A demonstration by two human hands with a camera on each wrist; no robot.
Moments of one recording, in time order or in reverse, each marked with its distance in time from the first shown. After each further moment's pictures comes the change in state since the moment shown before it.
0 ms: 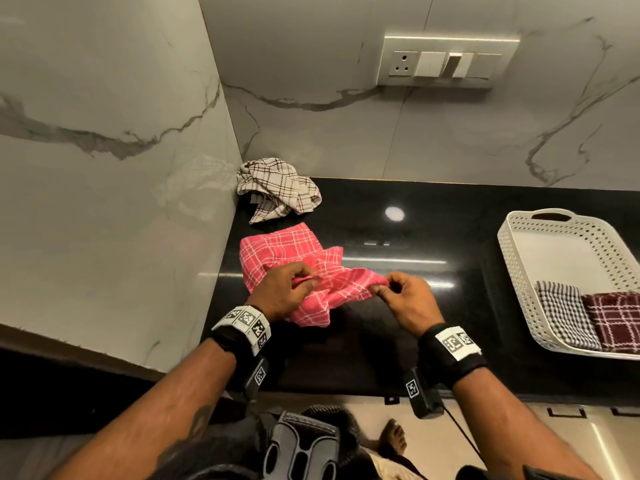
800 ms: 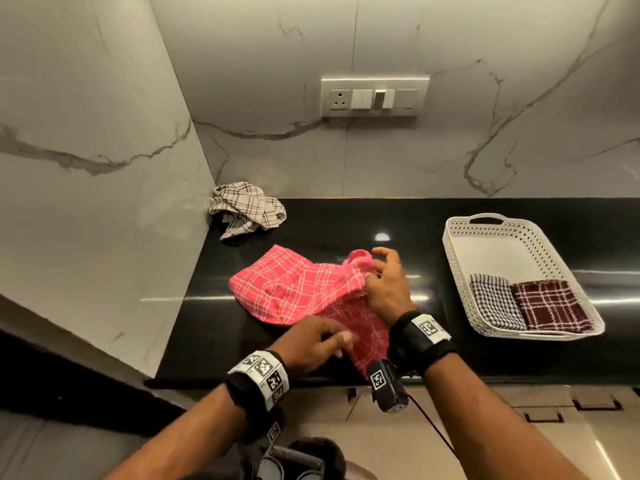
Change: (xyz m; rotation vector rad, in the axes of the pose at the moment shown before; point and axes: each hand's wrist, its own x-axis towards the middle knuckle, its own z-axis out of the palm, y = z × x) left_hand -0.063 0.132 0.110 -0.153 -0.321 0.082; right_hand -0.039 -0.018 -0.072 0.327 0.171 0.043
